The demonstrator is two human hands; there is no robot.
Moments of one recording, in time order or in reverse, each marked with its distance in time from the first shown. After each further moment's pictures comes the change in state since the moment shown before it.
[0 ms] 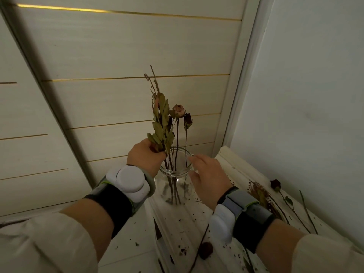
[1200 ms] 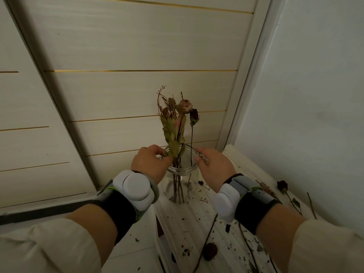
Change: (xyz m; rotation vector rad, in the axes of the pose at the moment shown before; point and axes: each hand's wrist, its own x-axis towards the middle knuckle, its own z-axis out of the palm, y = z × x) left_hand 0.003 -0.025 0.017 0.031 -0.037 -0.043; right_hand 0.025 -0.003 -0.008 0.105 0.004 0.129
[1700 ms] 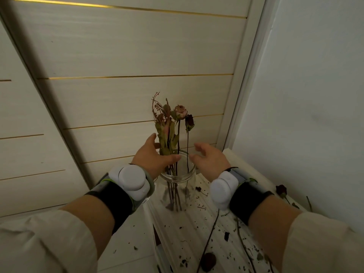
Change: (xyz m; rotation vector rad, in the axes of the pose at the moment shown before) left_hand 0.016 0.026 -0.010 -0.116 -0.180 0.052; right_hand 0.031 0.000 -0.006 0.269 -0.037 0.118
